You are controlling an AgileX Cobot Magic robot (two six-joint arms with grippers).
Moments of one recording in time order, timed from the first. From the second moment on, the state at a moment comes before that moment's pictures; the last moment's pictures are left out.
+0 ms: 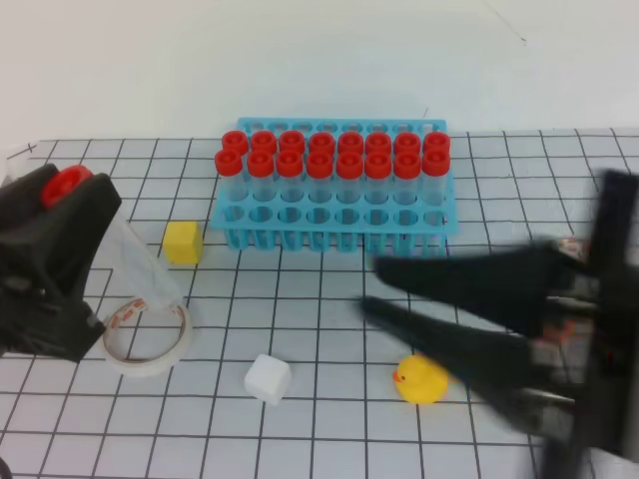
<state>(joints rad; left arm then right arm) -0.52 0.68 -0.56 -0.46 -0.20 0.19 1.10 1.05 -0.82 0.22 -0.16 -0.59</state>
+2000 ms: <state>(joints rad) -0.52 0.68 -0.56 -0.41 -0.10 0.32 1.10 0.31 -0.57 -0.44 1.05 0.18</state>
